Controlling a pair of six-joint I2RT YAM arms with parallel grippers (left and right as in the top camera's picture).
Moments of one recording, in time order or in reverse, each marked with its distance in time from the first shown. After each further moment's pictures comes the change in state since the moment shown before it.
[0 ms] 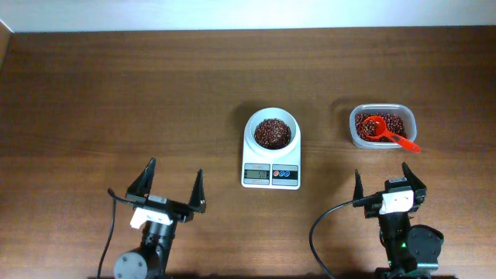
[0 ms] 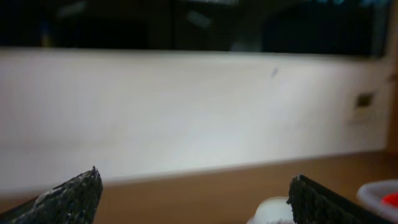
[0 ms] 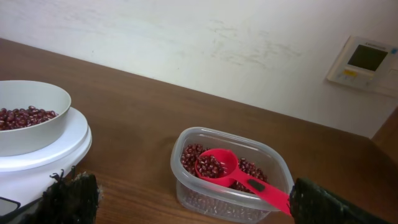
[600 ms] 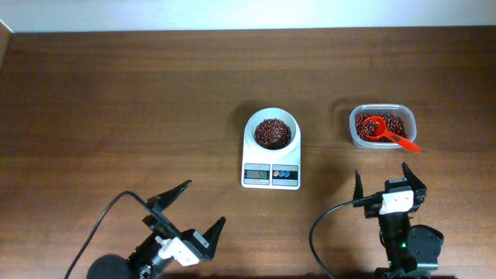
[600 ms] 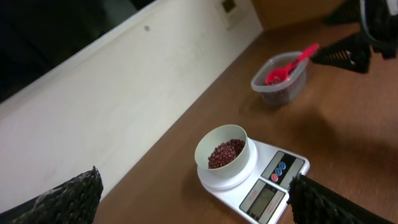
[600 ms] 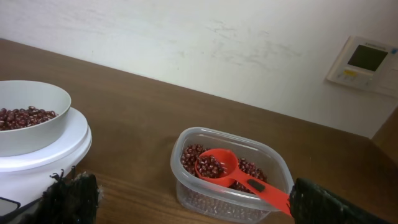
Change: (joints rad) left arm -0.102 0.076 0.502 -0.792 0.355 0.517; right arm 0.000 0.000 0.000 0.000 0.000 0.000
